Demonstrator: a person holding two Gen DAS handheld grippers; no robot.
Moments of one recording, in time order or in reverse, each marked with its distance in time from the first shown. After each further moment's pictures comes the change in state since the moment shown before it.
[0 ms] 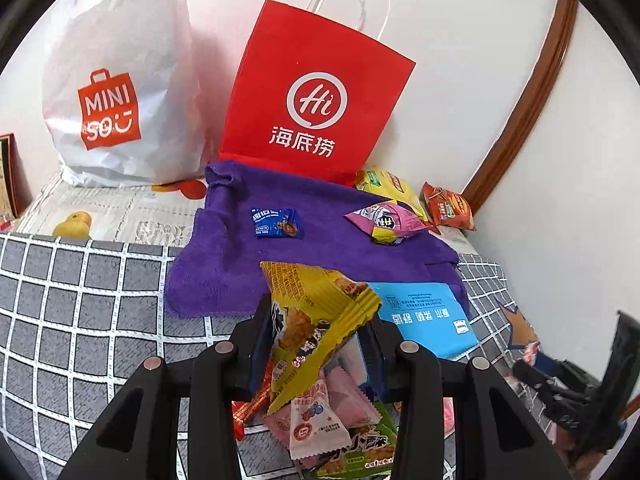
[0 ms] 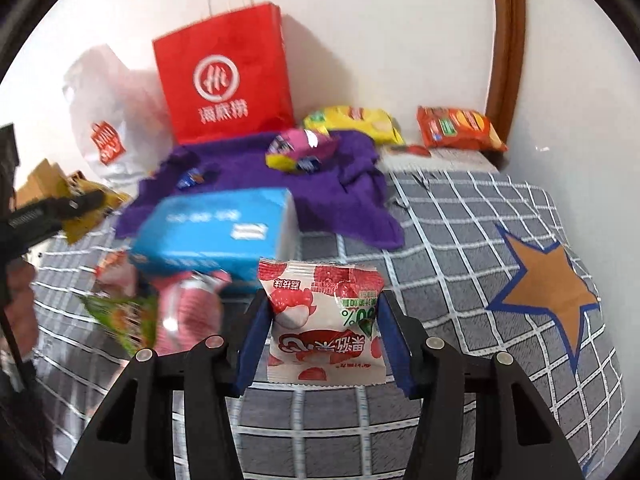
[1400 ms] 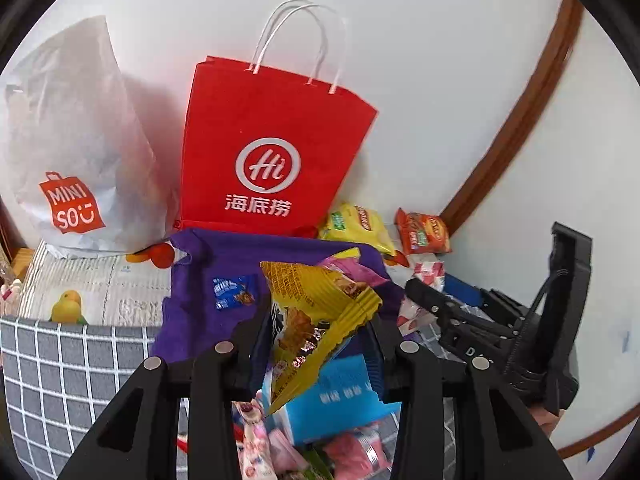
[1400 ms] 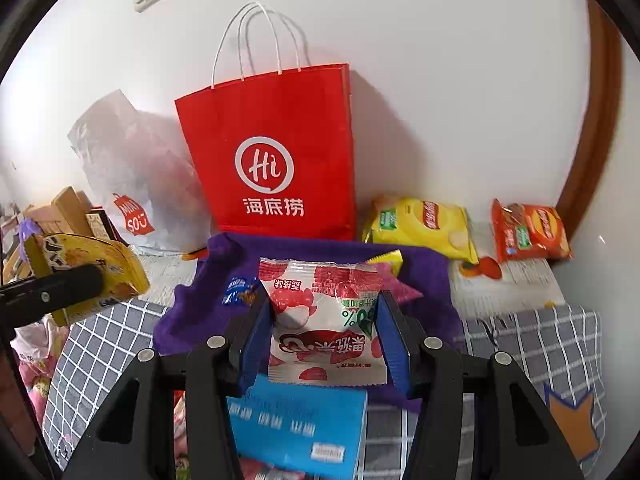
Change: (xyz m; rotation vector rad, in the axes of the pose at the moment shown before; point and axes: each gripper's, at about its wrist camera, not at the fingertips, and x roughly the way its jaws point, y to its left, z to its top) left arm -0.012 -0.053 0.111 0.012 0.066 -0.019; right arm 0.058 0.051 0.171 -0.101 -0.034 0.105
